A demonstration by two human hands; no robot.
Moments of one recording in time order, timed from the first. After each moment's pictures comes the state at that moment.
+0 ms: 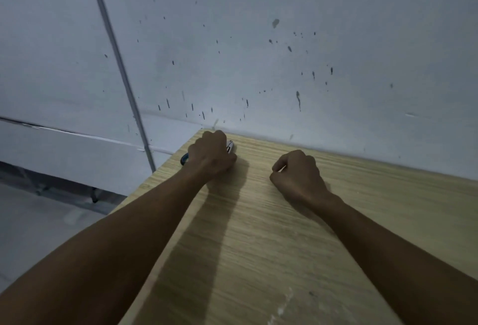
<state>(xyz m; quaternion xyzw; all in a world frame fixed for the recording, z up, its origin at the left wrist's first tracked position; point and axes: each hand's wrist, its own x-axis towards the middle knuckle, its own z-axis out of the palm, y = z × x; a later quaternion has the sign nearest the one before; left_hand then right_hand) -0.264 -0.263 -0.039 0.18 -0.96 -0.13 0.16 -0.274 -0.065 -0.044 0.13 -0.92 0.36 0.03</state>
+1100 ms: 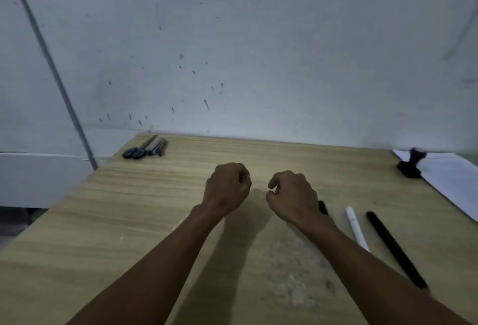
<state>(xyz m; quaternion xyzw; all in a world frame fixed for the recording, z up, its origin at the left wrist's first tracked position) -0.100 -0.016 -0.017 -0.05 -0.92 -0.32 0.21 -0.101 0.143 -0.016 0.07 -0.96 0.25 0.12</state>
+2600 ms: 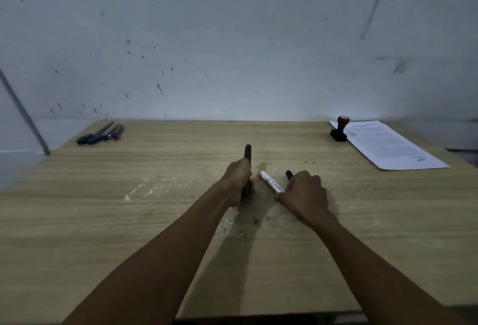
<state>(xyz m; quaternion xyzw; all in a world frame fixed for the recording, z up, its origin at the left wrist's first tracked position) -0.045 0.143 -0.015 0.17 -0.70 -0.68 -0.14 -0.012 0.285 -0.035 -0.16 -0.95 0.26 0.05</state>
